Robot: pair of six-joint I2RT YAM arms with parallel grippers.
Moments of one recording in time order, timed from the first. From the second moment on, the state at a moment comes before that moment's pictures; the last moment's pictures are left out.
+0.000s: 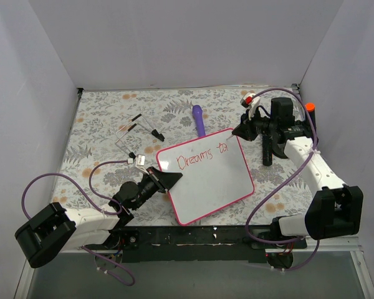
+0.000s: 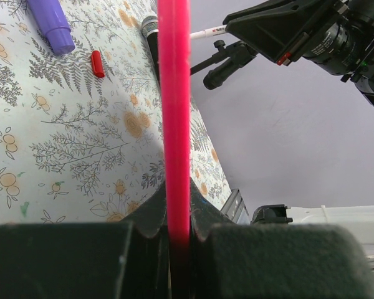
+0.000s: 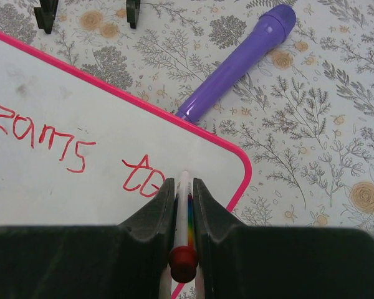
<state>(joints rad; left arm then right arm) -0.85 1.05 0.06 1.06 -0.07 -1.03 0.18 1.33 1.07 -0.35 -0.73 -0.35</state>
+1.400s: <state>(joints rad) -0.83 1.05 0.05 1.06 -0.06 -1.03 0.17 1.33 1.05 -0.40 -0.76 -0.39</state>
